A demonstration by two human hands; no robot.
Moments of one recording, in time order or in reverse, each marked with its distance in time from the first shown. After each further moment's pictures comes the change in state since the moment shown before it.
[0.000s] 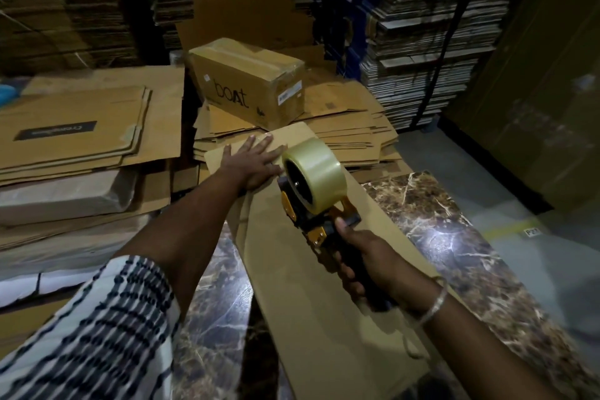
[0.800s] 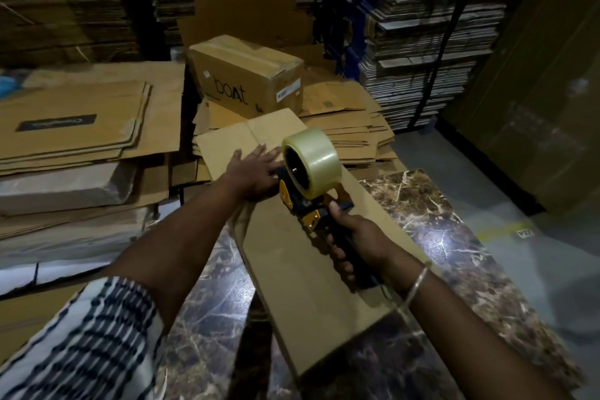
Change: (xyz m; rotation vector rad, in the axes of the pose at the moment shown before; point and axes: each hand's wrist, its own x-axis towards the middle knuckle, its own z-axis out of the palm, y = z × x) left_hand -0.027 0.026 0.013 0.063 0.015 0.081; right_hand 0.008 -0.004 -0.005 -0.010 0.011 0.074
